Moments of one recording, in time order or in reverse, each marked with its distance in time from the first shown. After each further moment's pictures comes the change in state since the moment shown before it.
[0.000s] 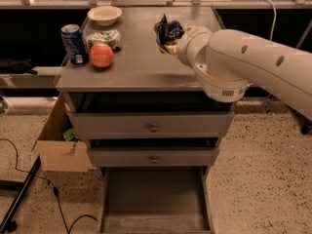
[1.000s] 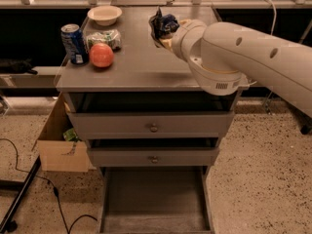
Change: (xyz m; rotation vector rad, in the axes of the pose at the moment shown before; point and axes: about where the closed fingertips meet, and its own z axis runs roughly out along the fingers) arm -0.017 -0.002 0.009 0.002 -0.023 -0.005
